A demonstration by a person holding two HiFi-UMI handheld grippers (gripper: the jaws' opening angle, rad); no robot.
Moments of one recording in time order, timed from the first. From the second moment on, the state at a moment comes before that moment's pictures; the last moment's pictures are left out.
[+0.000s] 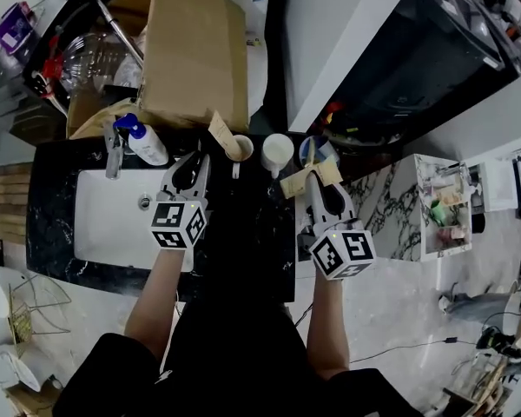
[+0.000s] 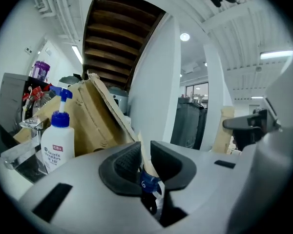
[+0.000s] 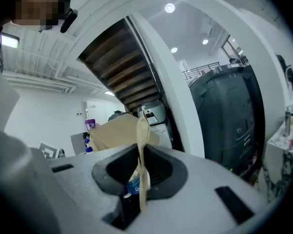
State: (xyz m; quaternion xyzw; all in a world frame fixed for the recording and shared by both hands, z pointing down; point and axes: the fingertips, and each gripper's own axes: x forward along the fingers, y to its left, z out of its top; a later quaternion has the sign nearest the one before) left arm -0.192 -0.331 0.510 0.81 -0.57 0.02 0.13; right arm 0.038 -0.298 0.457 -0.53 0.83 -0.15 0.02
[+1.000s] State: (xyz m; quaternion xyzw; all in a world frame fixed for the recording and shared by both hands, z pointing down) left arm -0.136 -0.271 0.470 0.80 -0.59 0.02 0.10; right arm 0.049 -0.323 0.409 -0.46 0.88 -0.10 0.04
